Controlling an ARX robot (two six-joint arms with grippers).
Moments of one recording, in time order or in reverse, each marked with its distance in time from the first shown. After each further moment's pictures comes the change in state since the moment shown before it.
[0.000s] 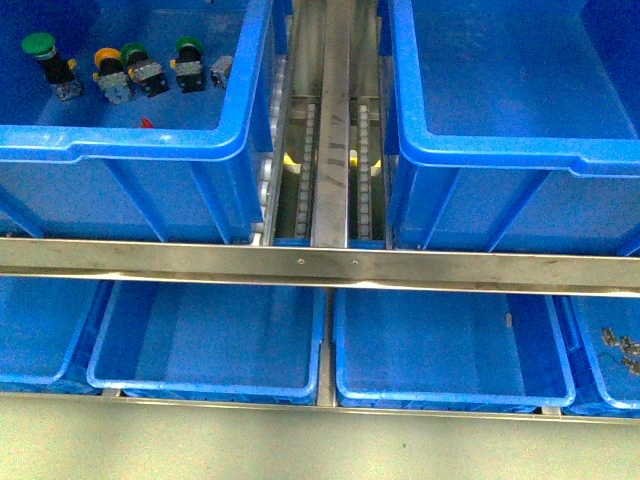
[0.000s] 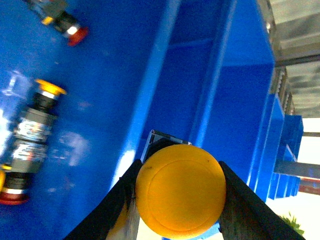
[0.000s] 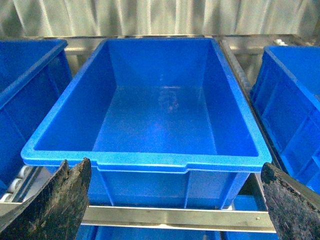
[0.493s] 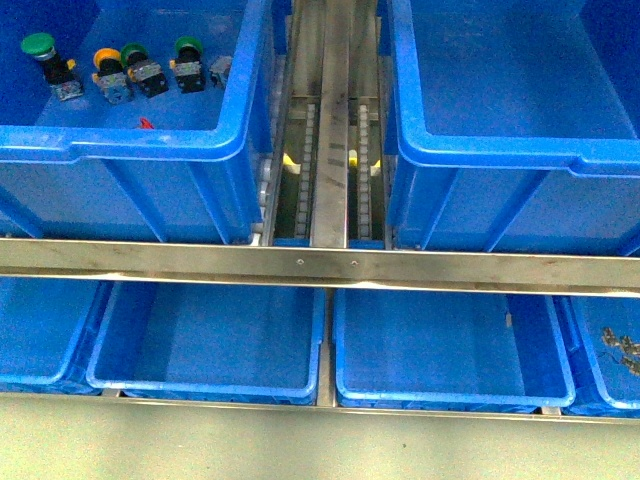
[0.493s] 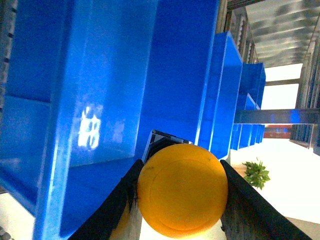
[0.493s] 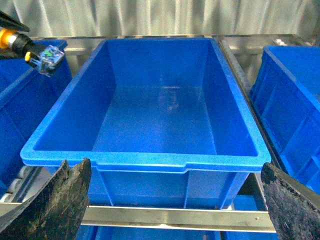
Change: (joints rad) left arm -0.287 0.114 0.174 0.050 -0.045 -0.176; right arm 0.000 0.000 0.000 0.000 0.000 0.000
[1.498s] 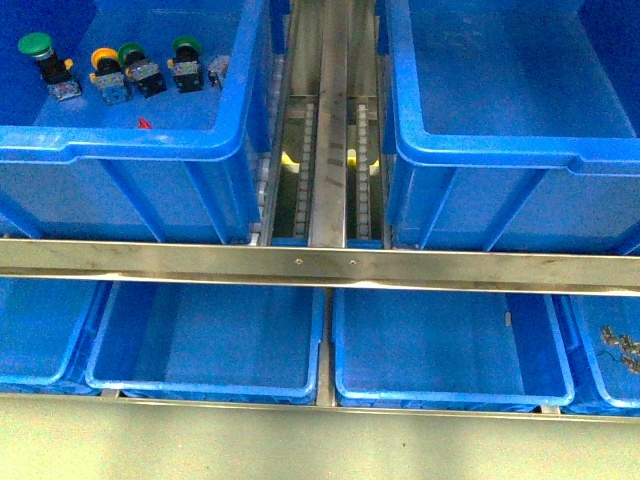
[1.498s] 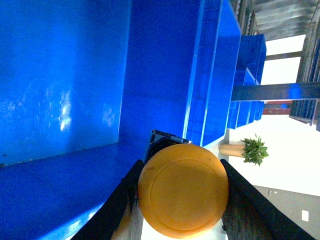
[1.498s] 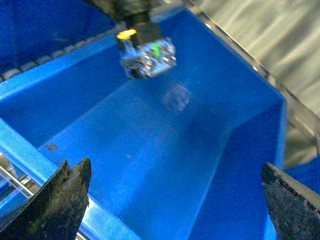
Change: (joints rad) left arm -0.099 0.101 0.164 -0.083 -0.002 -0.008; right arm 0.086 1.171 0.444 0.529 -0.198 -0.658
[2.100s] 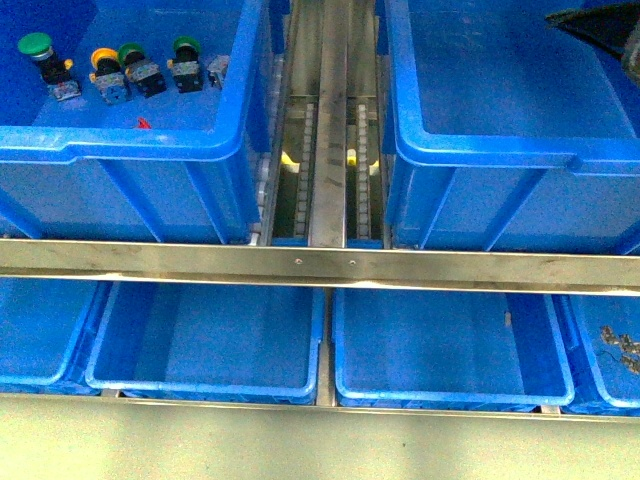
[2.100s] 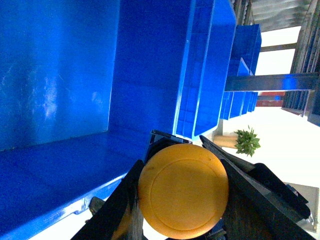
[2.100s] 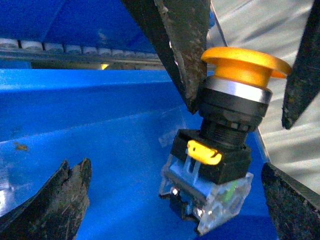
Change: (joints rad) left arm -0.018 0.000 0.011 -0.005 0.031 -0.031; right arm 0.057 0.356 0.322 -0.044 -0.180 -0.476
